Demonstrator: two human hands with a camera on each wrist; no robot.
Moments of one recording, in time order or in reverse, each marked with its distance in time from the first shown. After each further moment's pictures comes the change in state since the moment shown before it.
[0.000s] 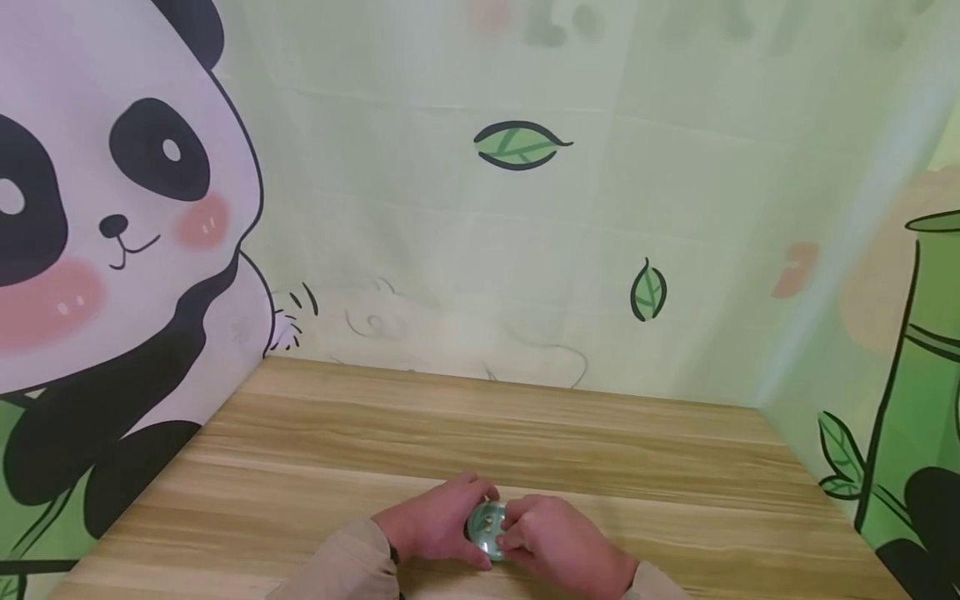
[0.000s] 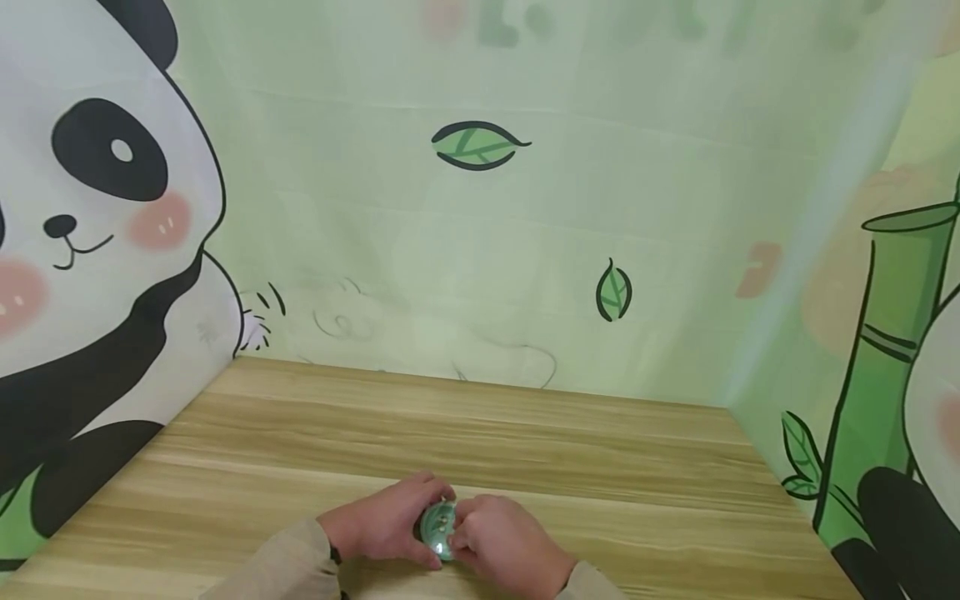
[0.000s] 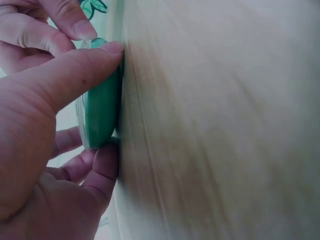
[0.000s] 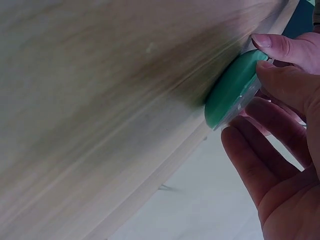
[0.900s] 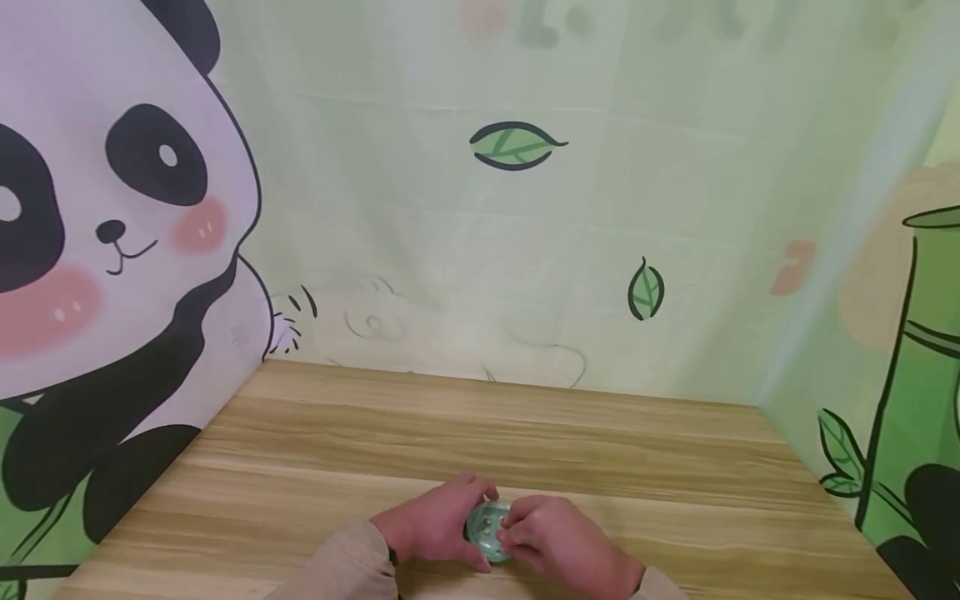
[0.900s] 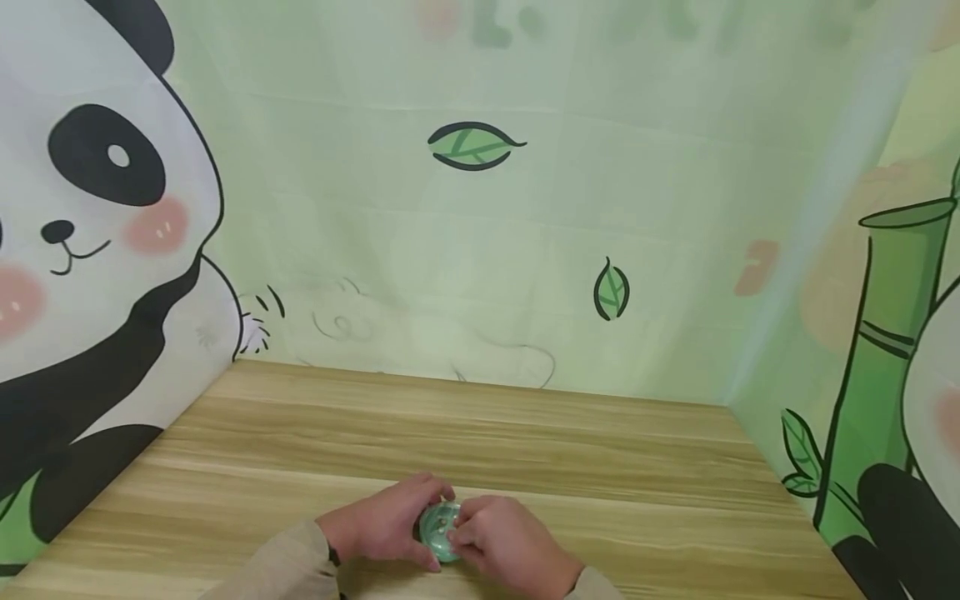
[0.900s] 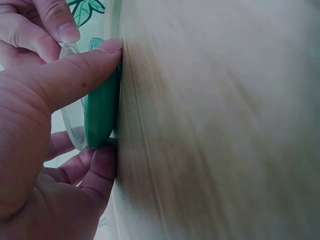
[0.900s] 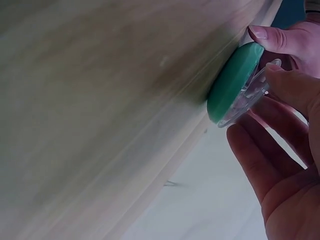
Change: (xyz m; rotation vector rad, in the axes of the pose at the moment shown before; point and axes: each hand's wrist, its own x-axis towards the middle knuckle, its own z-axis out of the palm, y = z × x) left_hand -0.001 0.002 -0.001 -0.008 -0.019 -0.037; right_hand -0.008 0.002 0.004 0.093 0.100 0.034
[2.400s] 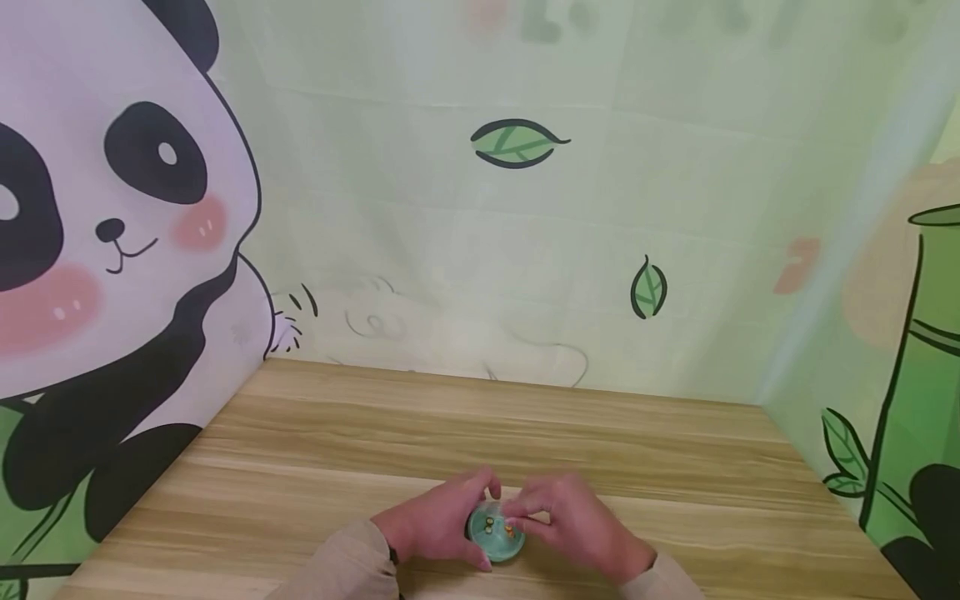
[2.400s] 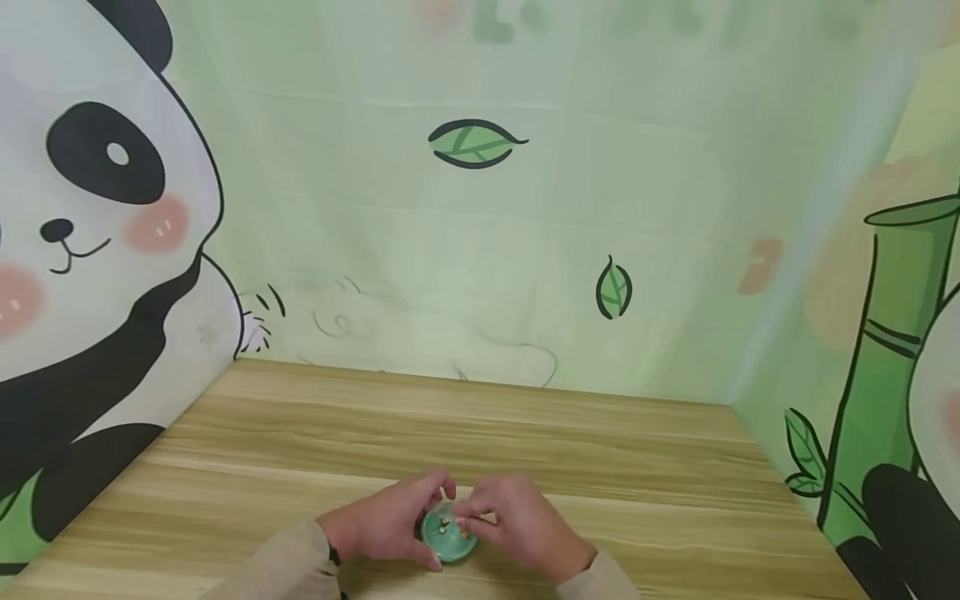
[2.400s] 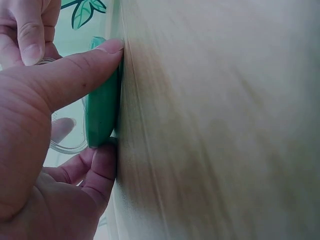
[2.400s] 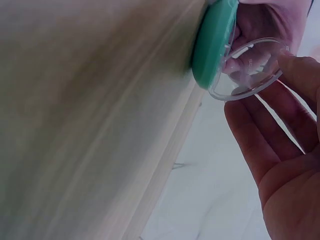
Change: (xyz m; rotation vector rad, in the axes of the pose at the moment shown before) left_hand 0.003 -0.004 0.001 -0.038 0.043 0.082; right_hand 0.002 0.018 -0.009 0.338 0.009 0.229
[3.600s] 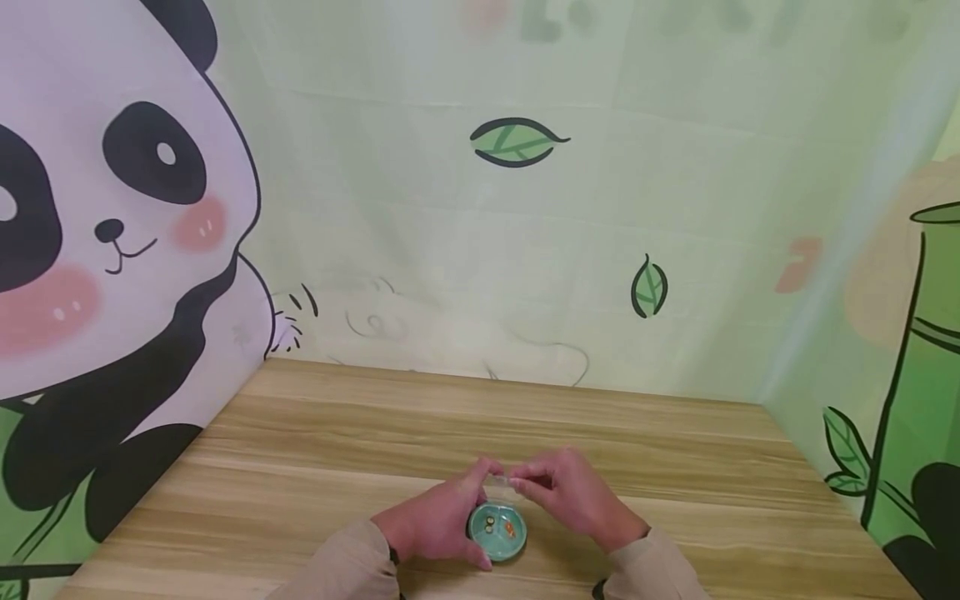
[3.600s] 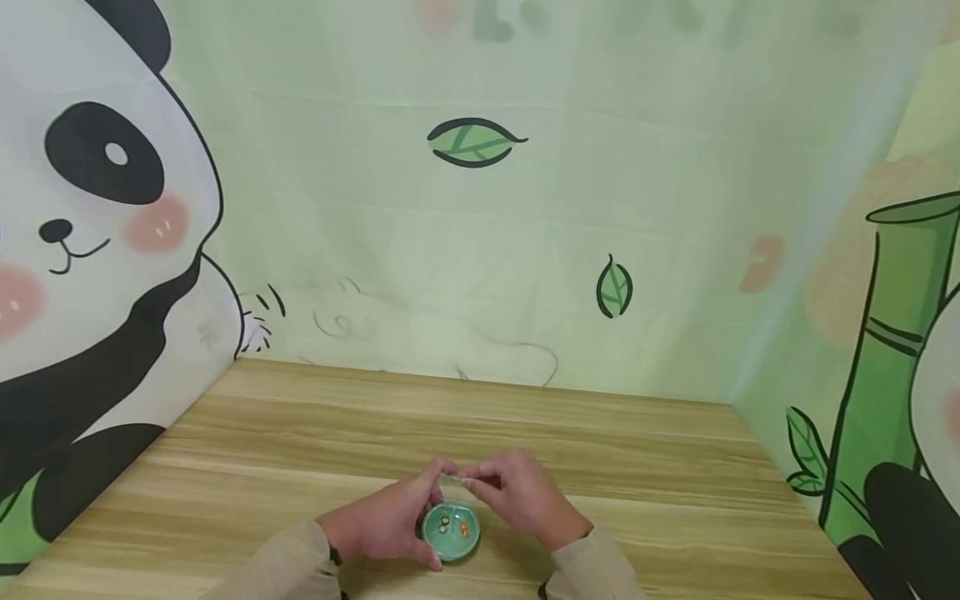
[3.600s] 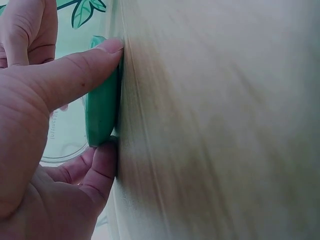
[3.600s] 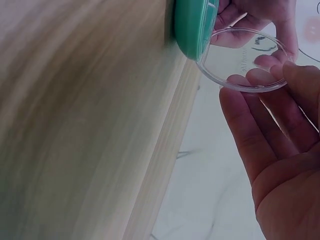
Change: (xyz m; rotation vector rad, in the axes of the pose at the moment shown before) left_hand -0.002 0.001 -0.001 -0.115 -0.012 -0.050; right_hand 0.014 0.020 -0.007 0.188 -0.019 0.351
